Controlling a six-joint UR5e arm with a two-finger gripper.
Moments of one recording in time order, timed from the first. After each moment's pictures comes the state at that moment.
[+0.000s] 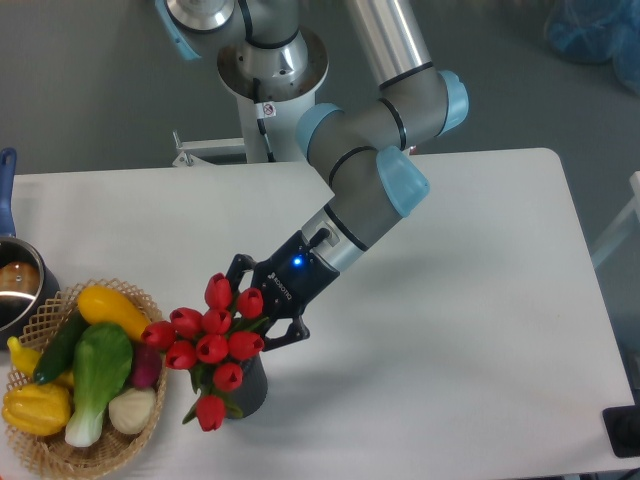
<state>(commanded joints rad) 2.49 -1.96 -1.75 -0.80 0.52 1.22</state>
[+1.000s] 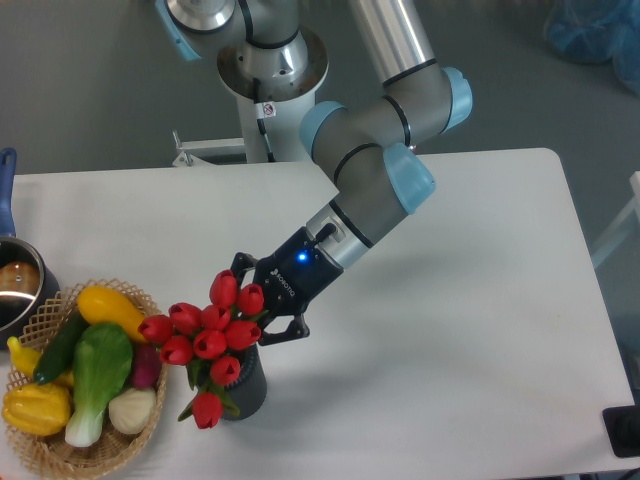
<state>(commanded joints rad) 2.51 -1.94 -1.76 -0.80 0.45 1.22</state>
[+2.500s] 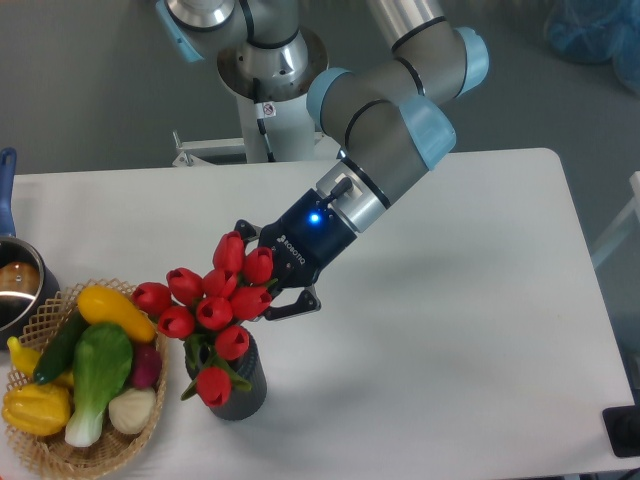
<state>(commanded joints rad) 2.53 -1.87 -1.69 -0.80 0.39 1.08</state>
